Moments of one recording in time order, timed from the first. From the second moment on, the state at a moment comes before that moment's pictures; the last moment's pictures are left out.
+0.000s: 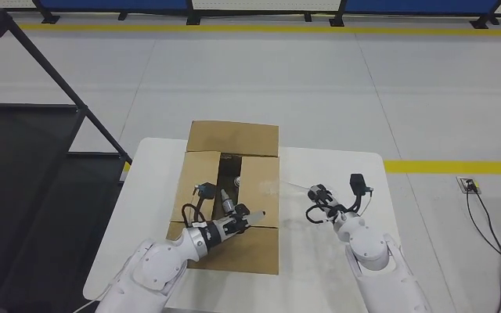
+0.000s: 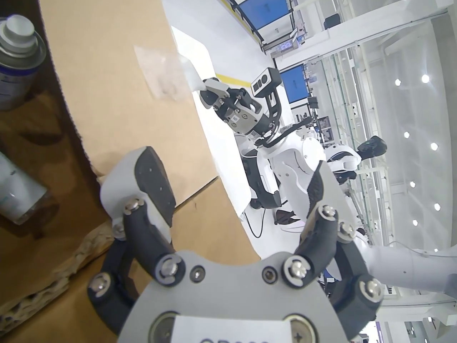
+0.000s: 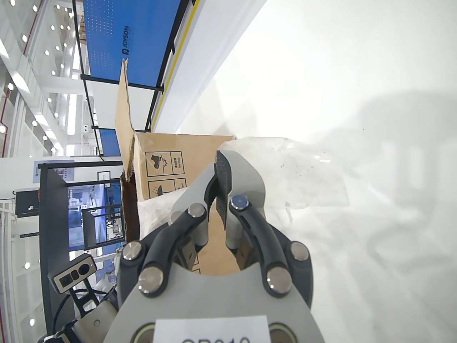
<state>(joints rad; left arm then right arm) 1.05 -1.14 -1.11 -1.62 0.10 -0.21 -0.58 -1.03 -1.39 1.40 -1.37 -0.27 0.16 0.35</state>
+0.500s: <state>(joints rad) 1.04 -1.15 -1.11 -1.60 0.11 -0.21 -0.58 -1.04 -1.38 1.41 -1.38 -0.25 0.16 0.33</state>
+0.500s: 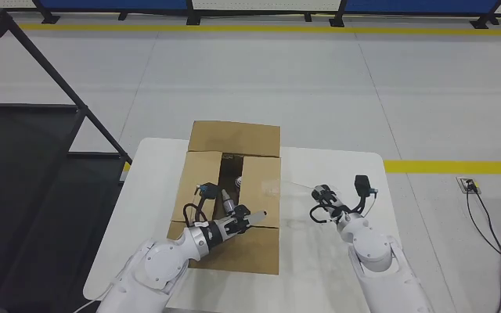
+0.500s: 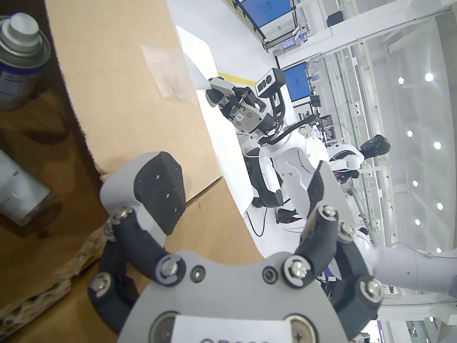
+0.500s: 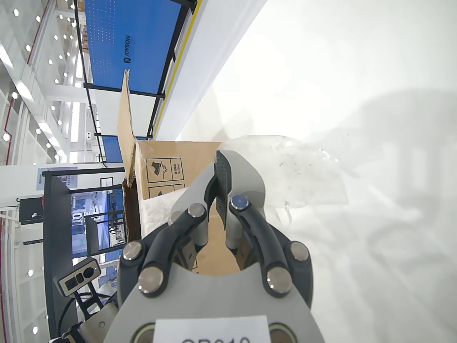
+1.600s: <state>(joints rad) 1.04 -1.16 -1.11 -1.60 0.12 -0.21 -0.59 -1.07 -1.37 1.42 -1.38 -0.20 0.14 0.31</state>
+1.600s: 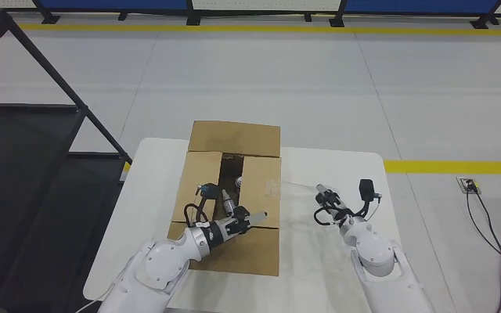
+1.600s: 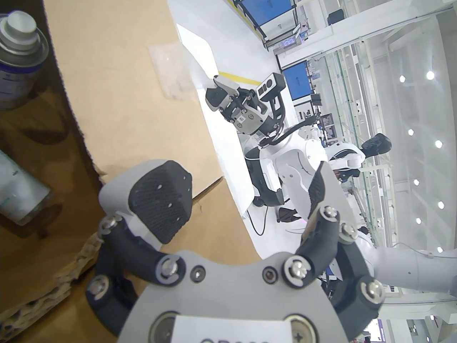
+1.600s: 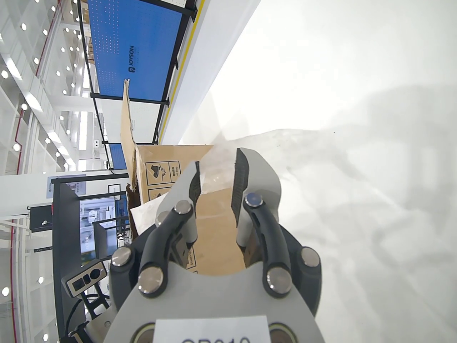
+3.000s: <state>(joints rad) 1.05 -1.17 -1.11 -1.60 0.14 -0.21 -0.60 -1.13 -1.36 1.48 -1.42 -0.12 0.14 0.25</state>
